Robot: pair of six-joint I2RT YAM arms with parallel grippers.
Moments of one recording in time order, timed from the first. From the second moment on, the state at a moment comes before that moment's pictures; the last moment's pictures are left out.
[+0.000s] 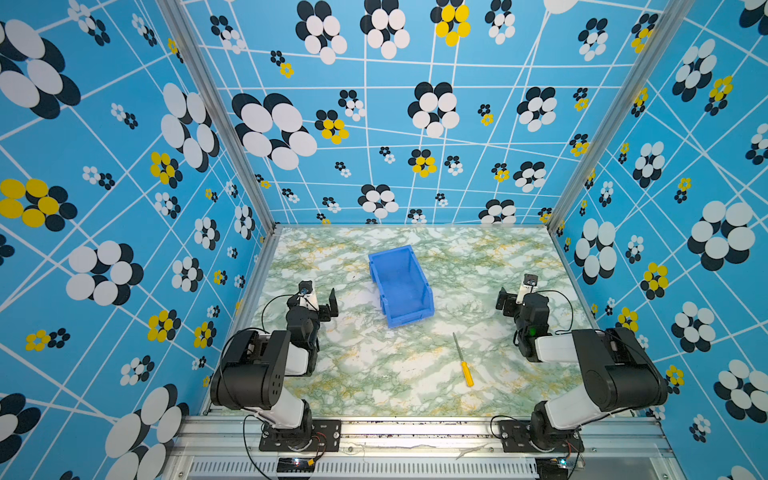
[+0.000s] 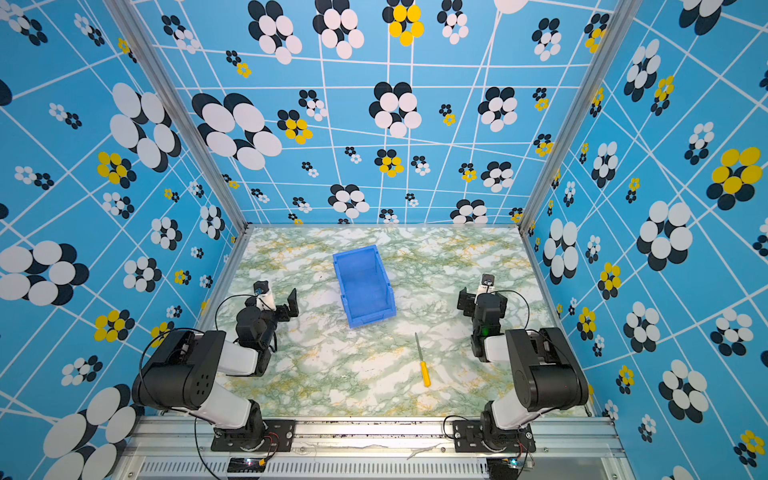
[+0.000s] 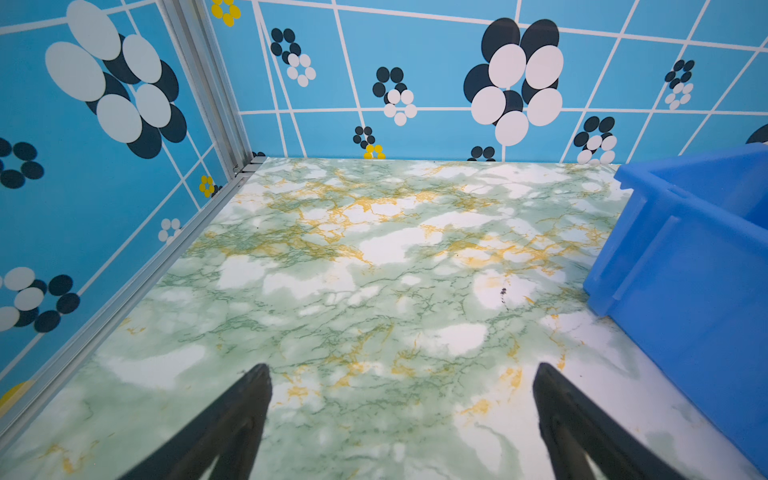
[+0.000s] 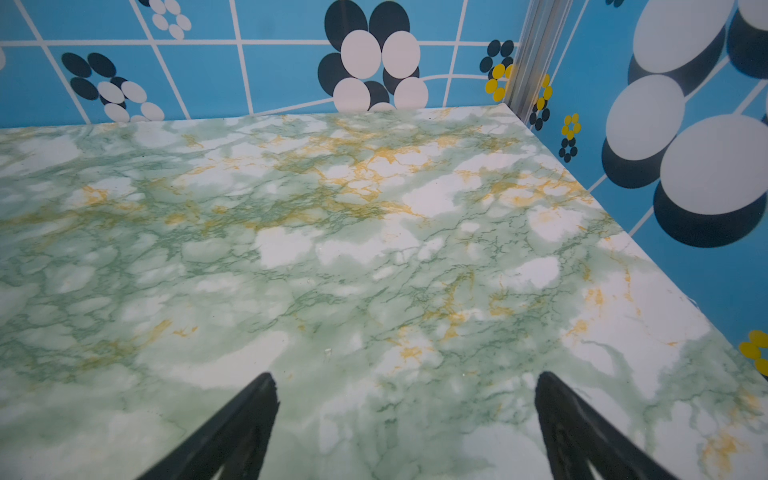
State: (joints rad) left arm -0.01 1.56 0.22 1.18 0.00 -0.02; right arm 0.05 1.56 0.36 0.84 0.28 0.04
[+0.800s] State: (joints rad) left arm -0.01 1.45 0.17 1.13 0.12 0.00; right arm 0.05 1.22 0.58 0.32 0.34 0.15
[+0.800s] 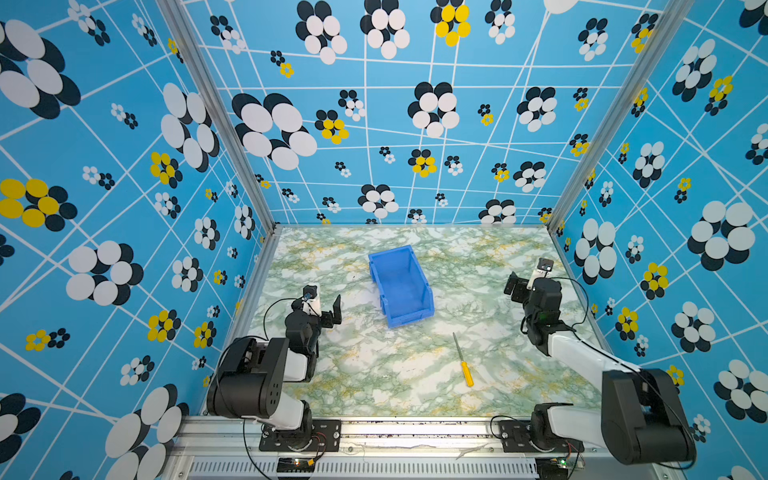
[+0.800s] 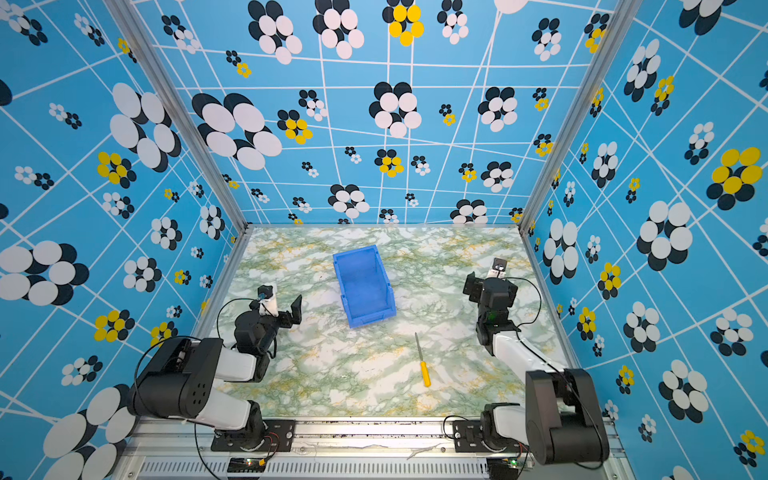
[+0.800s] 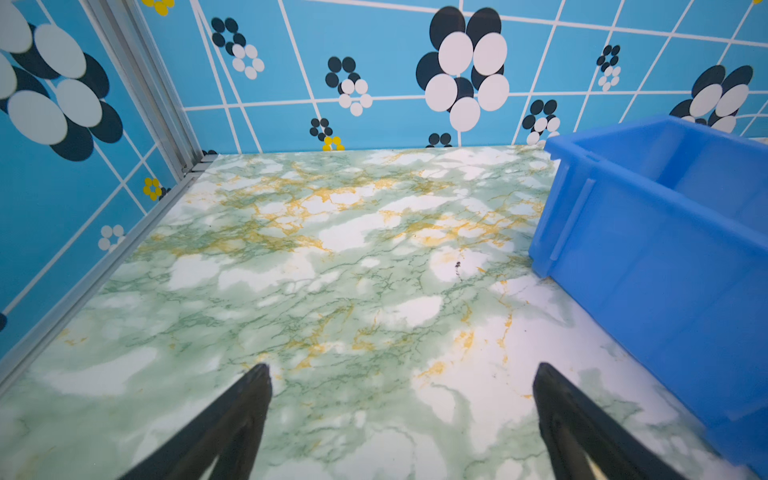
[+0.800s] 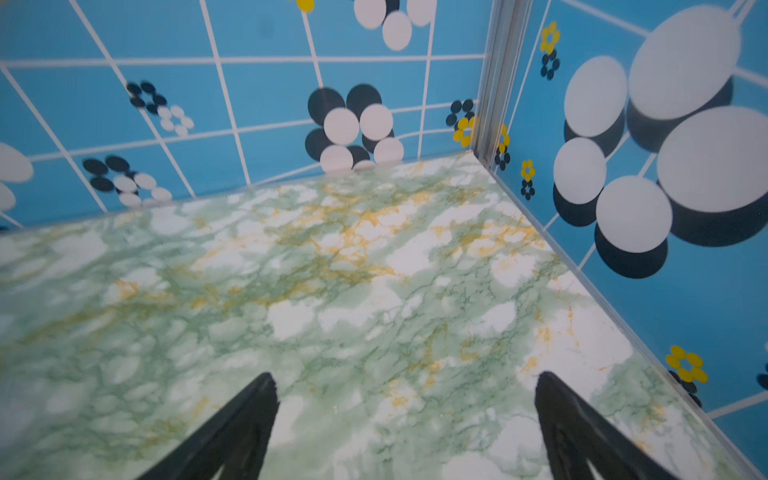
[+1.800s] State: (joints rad) left arm 0.00 1.02 0.78 -0.37 0.10 0.12; right arm 0.84 1.05 0.62 -0.69 0.24 0.73
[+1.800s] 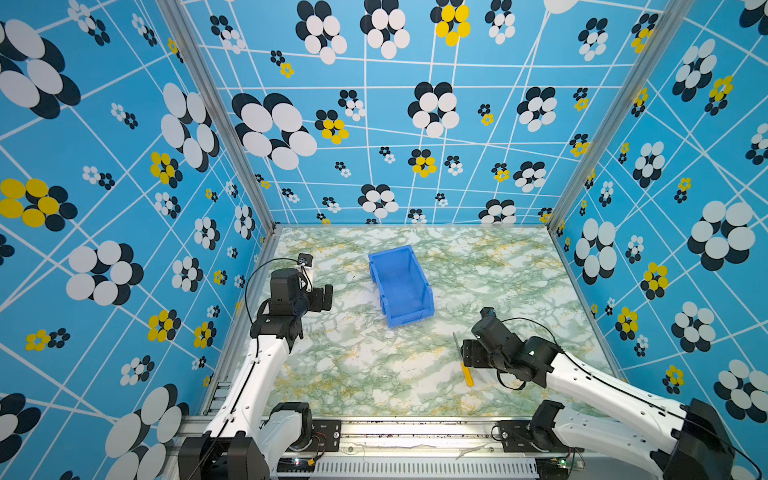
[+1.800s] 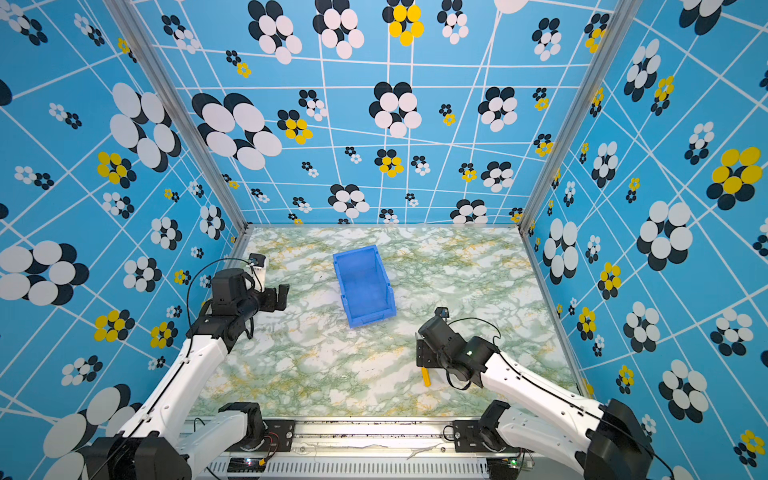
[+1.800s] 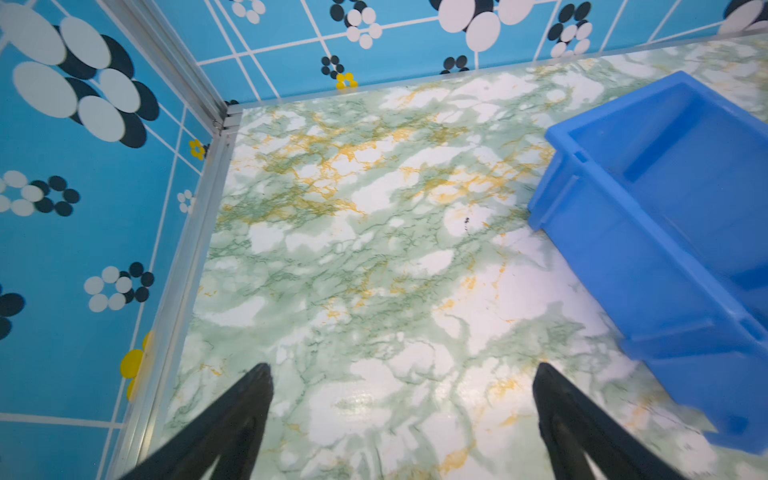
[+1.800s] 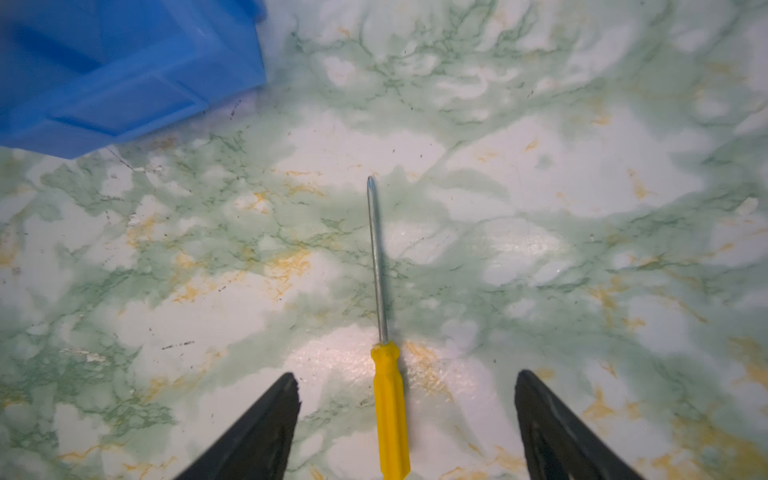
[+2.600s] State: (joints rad) left arm -0.14 0.94 0.89 -0.75 0.28 0.23; right arm 0.98 1.23 0.54 -0.65 0.23 0.88
